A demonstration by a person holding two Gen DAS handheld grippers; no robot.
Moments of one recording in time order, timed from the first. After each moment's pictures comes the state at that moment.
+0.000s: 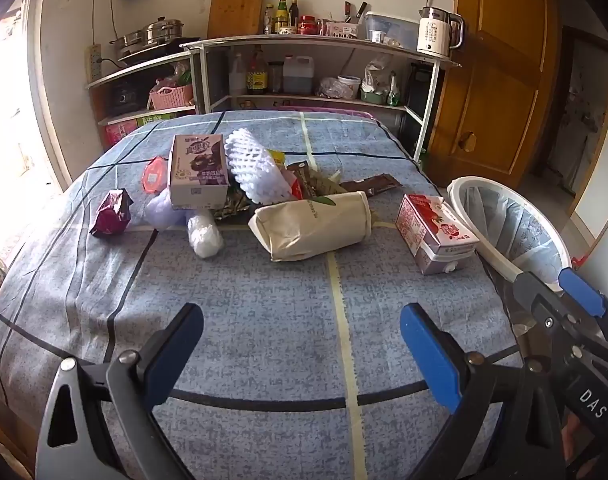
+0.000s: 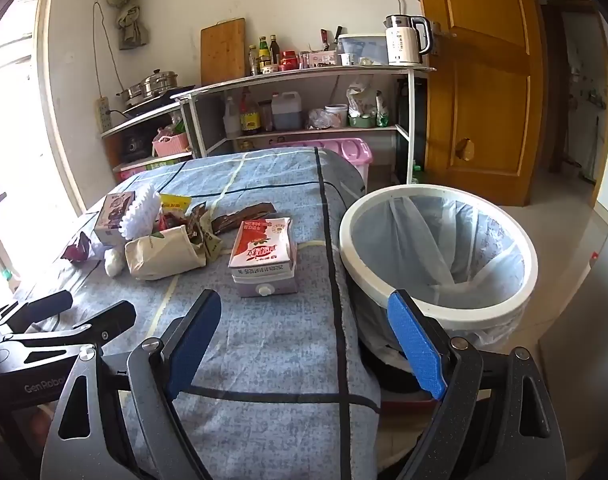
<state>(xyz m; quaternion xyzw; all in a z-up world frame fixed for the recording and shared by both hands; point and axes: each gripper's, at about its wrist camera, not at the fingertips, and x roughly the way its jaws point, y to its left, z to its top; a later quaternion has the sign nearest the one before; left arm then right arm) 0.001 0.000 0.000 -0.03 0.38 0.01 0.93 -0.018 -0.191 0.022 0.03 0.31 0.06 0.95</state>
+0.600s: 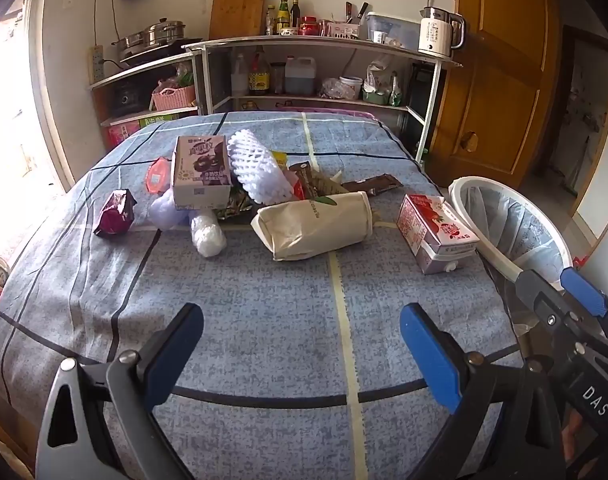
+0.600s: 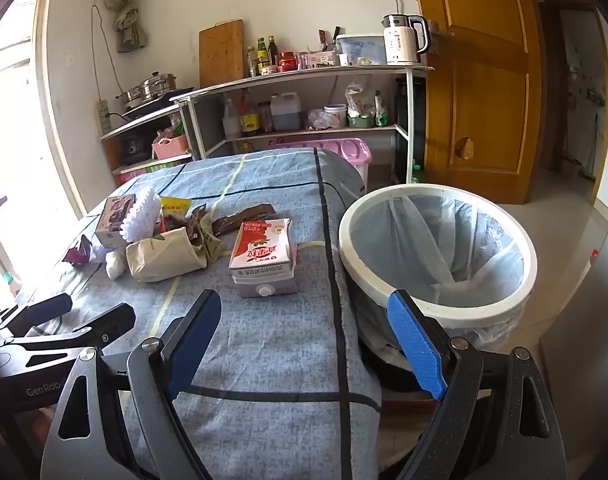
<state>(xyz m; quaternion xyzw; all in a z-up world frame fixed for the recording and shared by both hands) -0.004 0.005 0.003 -0.03 0.37 0.01 0.93 -0.020 -0.193 0.026 0.04 0.30 0.06 0.95</state>
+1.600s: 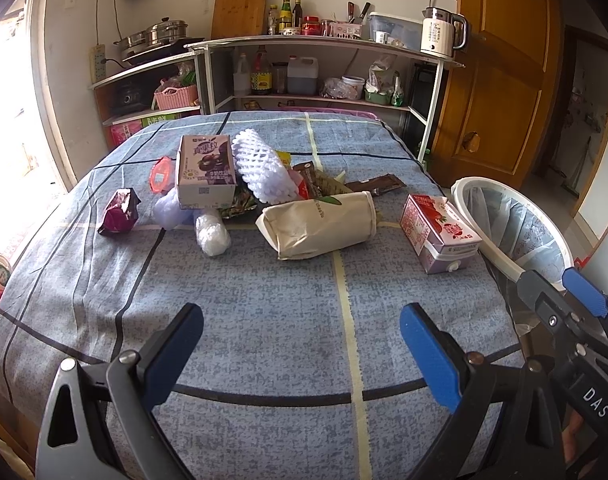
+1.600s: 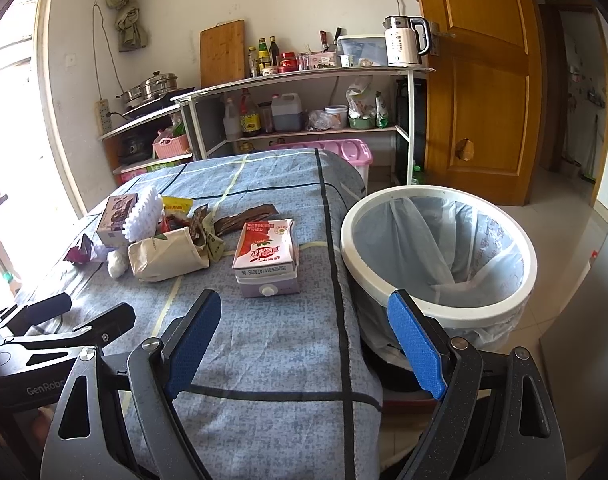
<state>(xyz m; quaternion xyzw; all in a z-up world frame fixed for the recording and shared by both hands) -0.006 0.003 0.005 -0.03 0.37 0.02 0.93 -0.023 -0.190 0.026 0.04 0.30 0.06 0.95</state>
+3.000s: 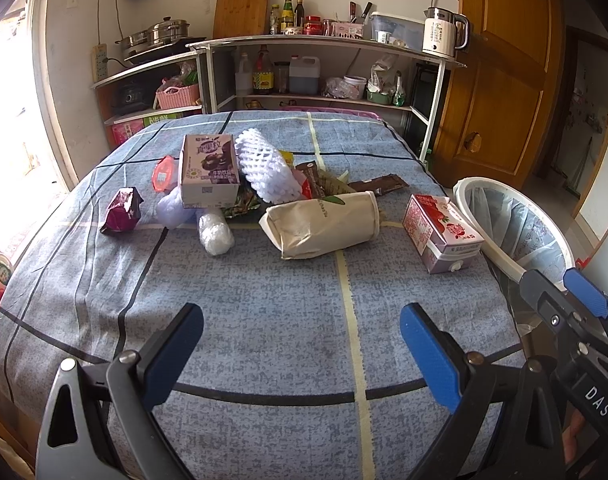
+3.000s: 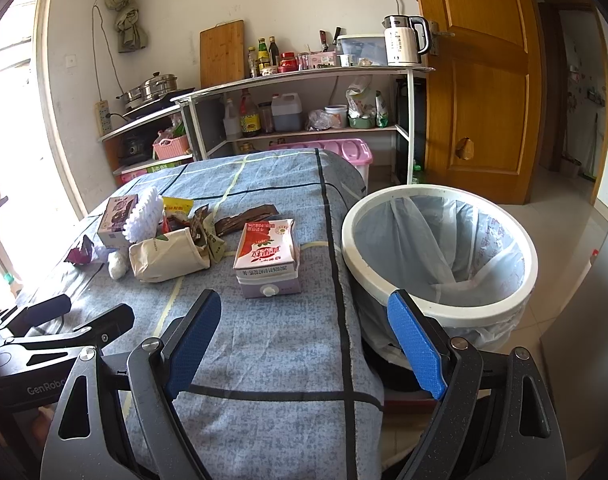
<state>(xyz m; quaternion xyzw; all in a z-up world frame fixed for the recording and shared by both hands) -0.005 0.005 0.006 -0.03 0.38 0.02 0.93 -0.024 -0.190 0.027 0.04 0.31 0.06 0.95</state>
